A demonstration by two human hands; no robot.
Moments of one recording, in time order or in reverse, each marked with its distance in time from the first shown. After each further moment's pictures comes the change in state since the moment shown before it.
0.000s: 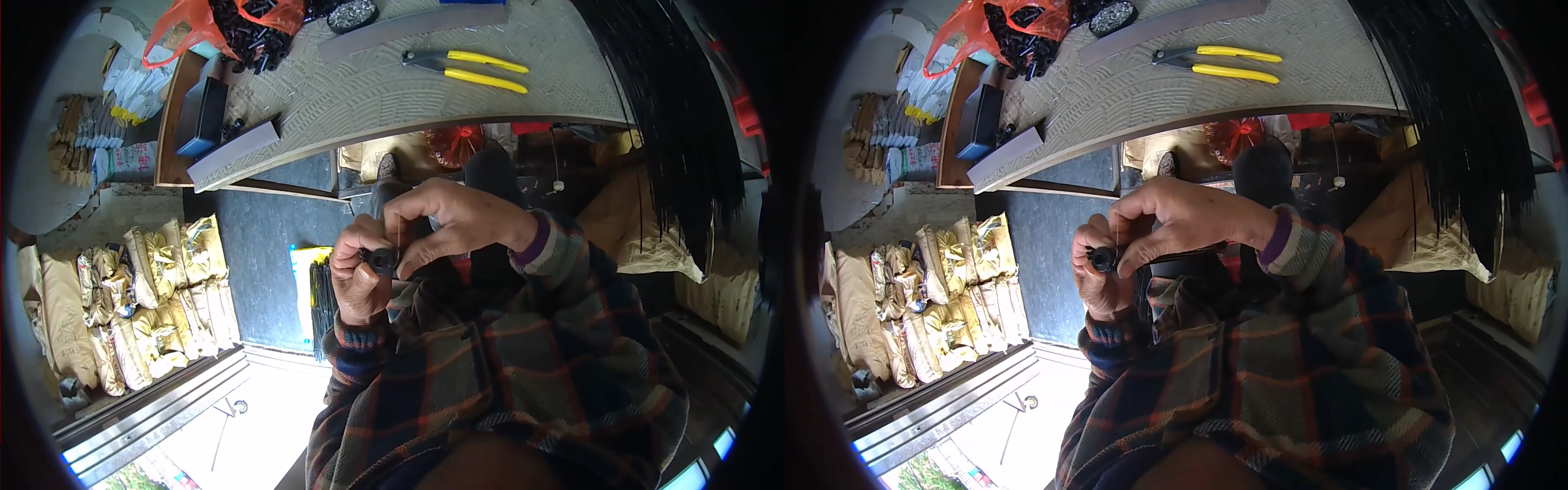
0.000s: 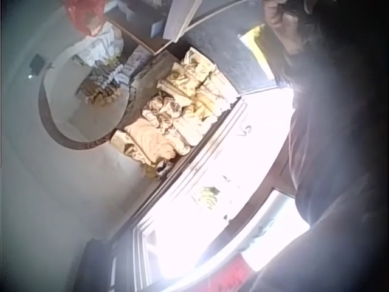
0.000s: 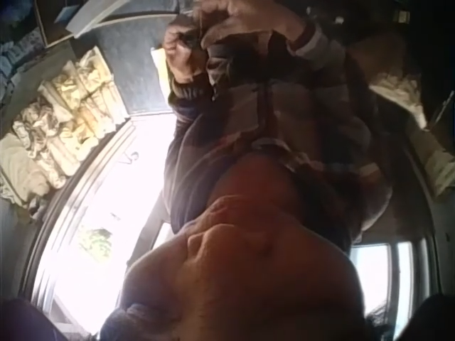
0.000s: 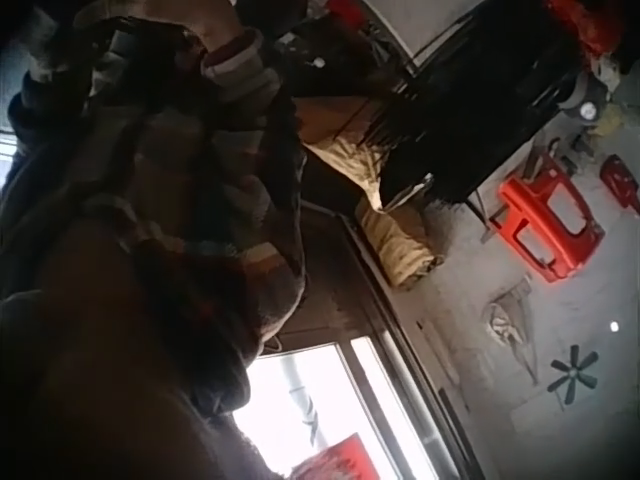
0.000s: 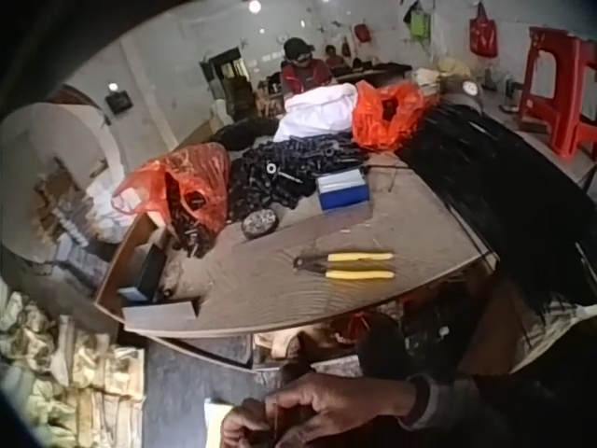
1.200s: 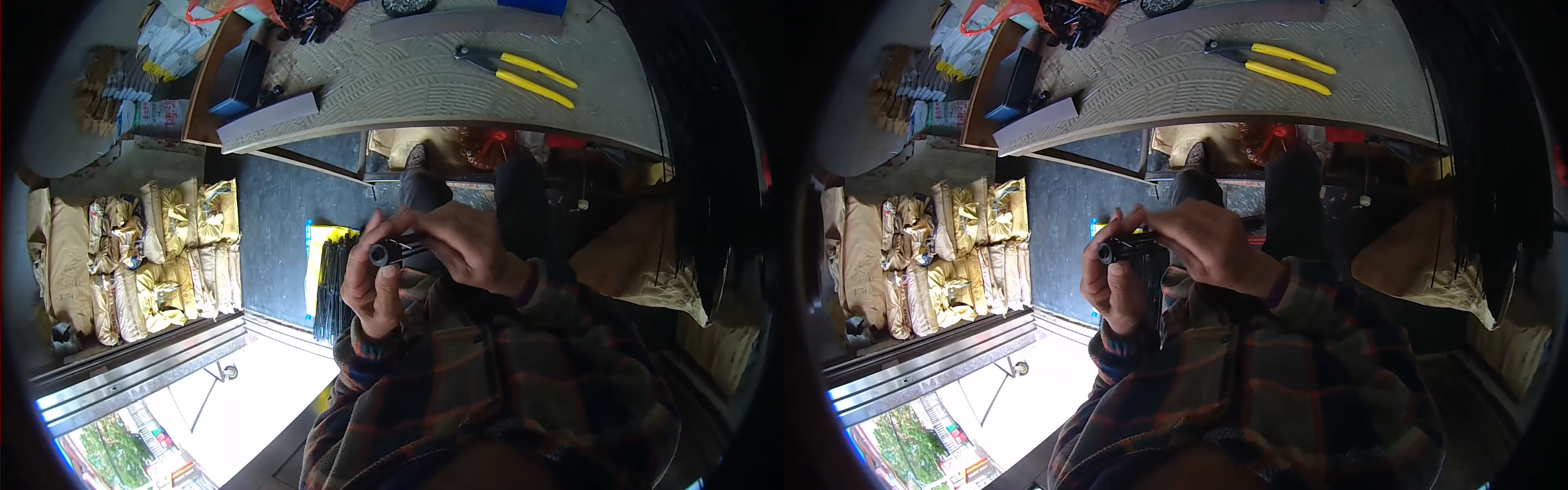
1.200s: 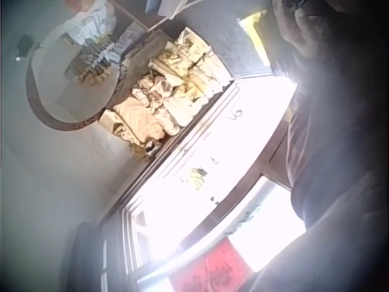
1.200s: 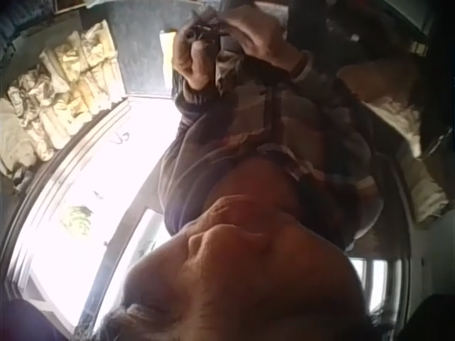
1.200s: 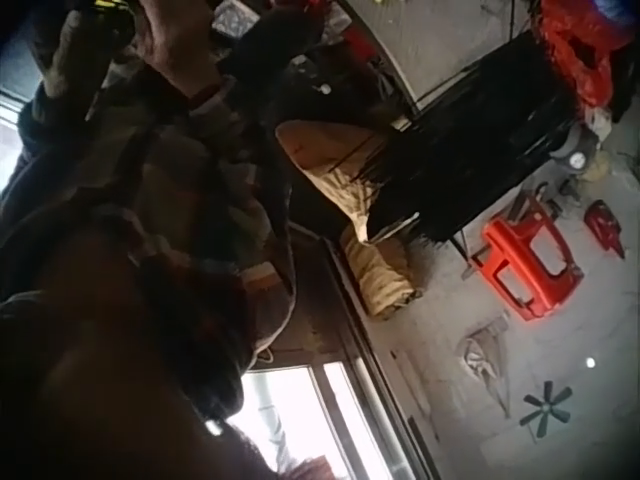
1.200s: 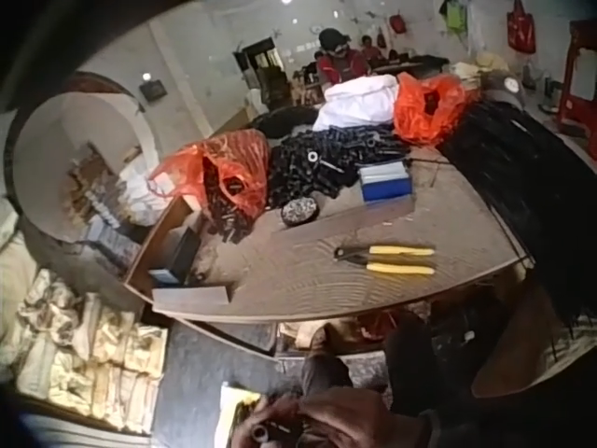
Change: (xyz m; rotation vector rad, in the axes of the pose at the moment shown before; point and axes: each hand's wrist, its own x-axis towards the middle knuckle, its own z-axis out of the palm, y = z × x) left_hand -0.031 0.014 0.001 0.621 0.122 0.193; right_hand -0.014 0.051 0.046 -0.648 0.601 -0.417
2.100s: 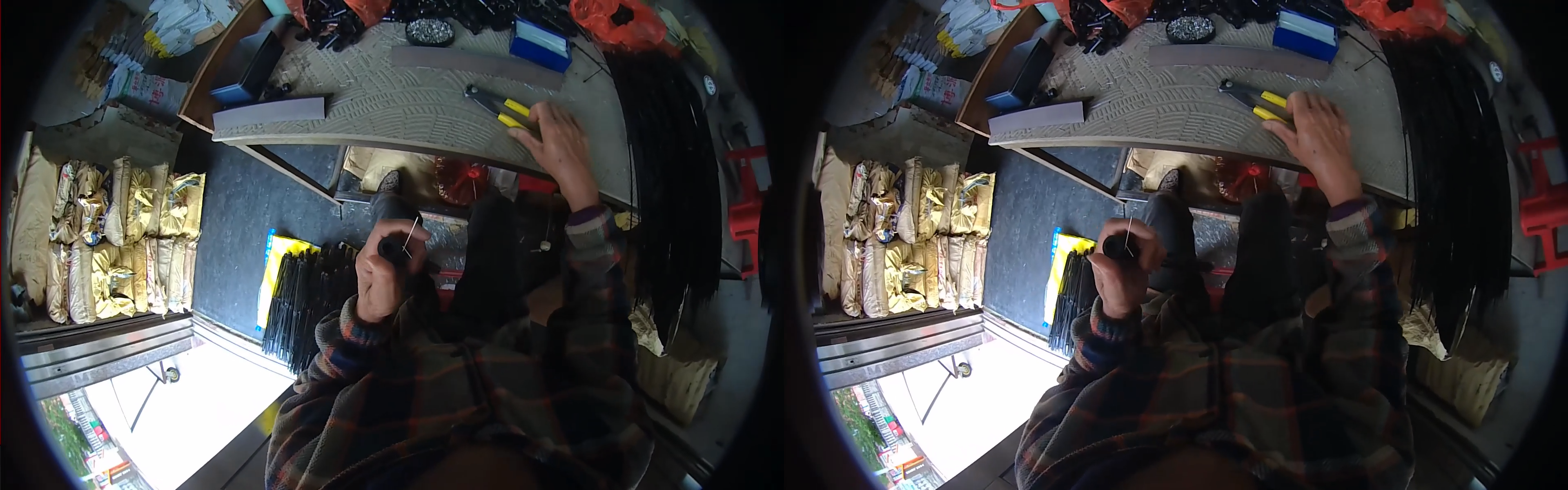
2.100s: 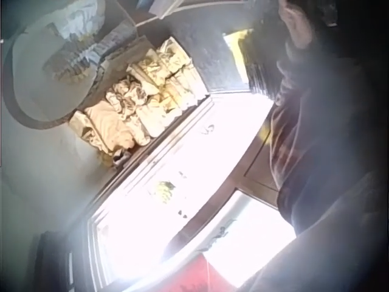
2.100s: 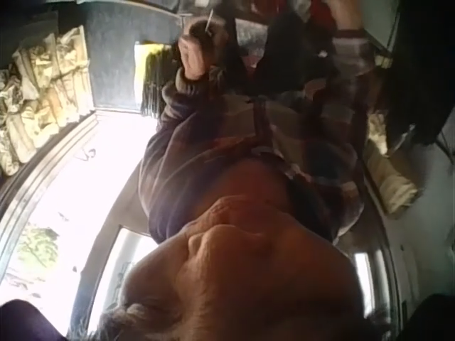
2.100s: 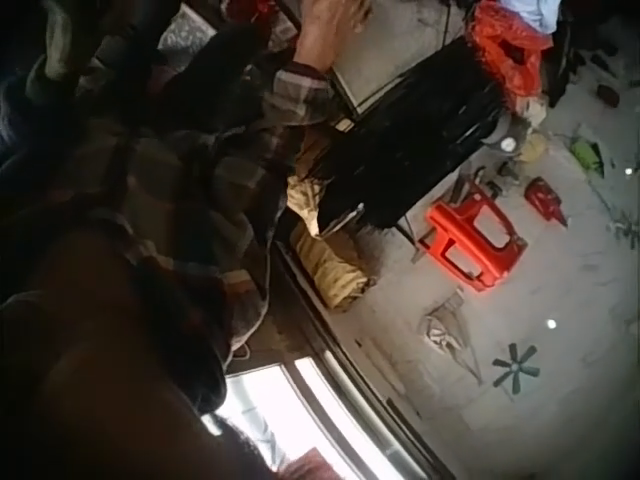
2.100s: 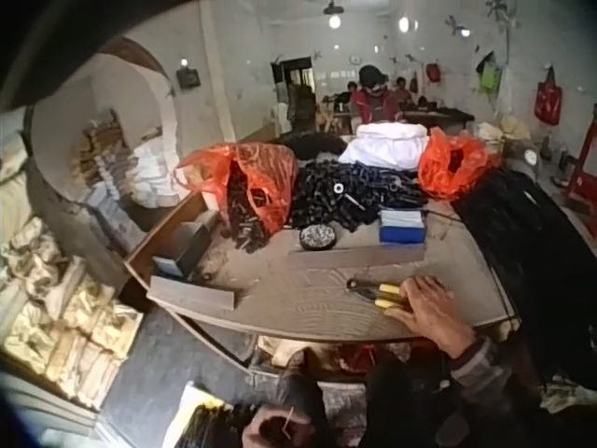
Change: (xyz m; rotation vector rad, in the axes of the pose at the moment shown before) left_hand 0.022 -0.005 0.020 -0.430 -0.049 -0.190; right_hand 0.088 0.076 -0.136 -1.152 -0.197 0.107
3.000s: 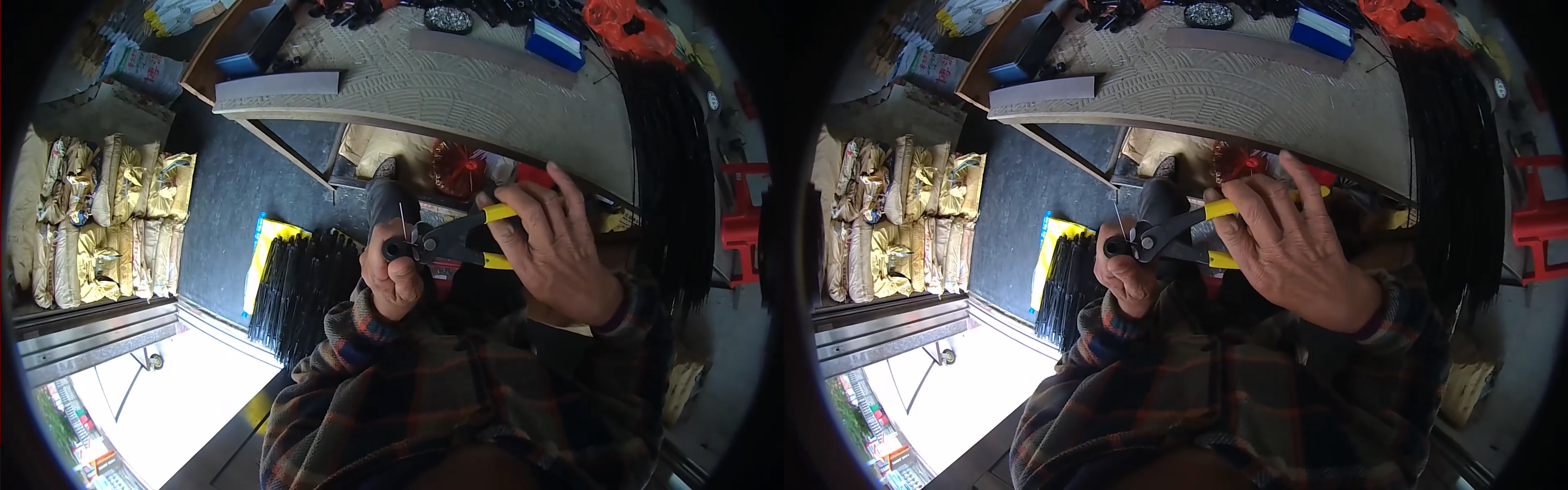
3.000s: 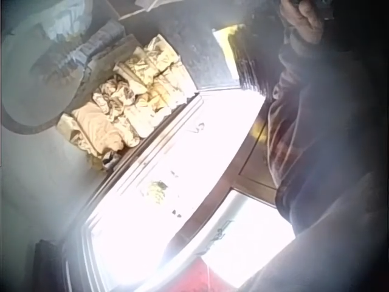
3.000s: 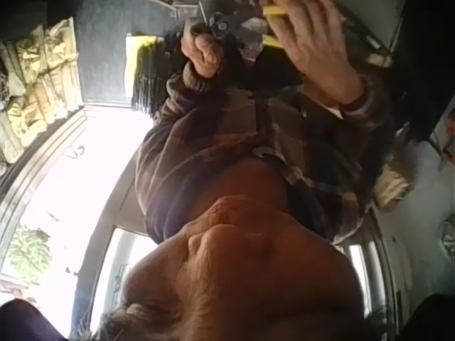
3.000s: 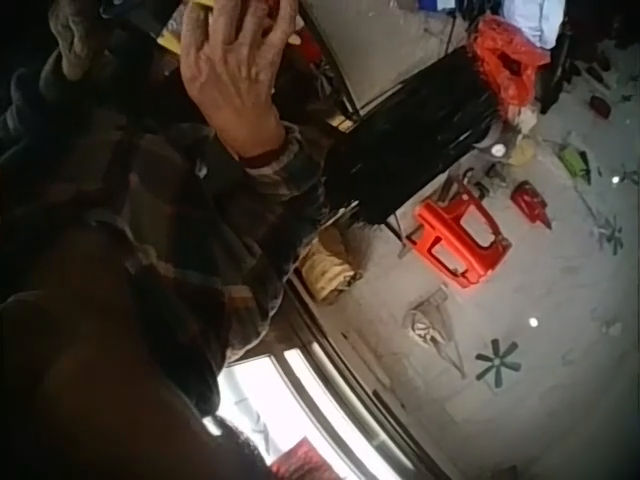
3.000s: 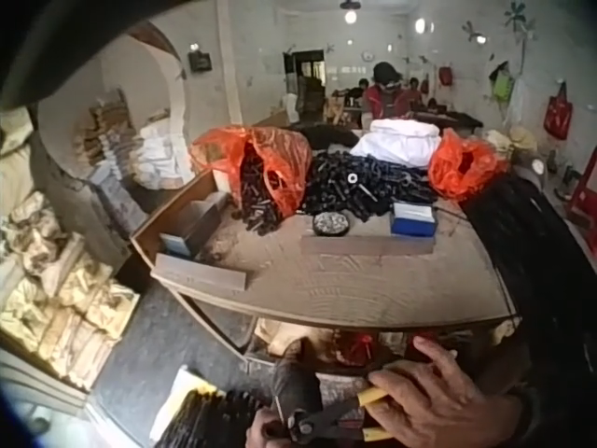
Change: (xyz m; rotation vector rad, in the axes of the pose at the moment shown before) left_hand -0.019 -0.010 -0.009 0.550 0.303 0.349; right_hand -0.045 -0.122 -0.118 -0.042 -0.254 -0.583
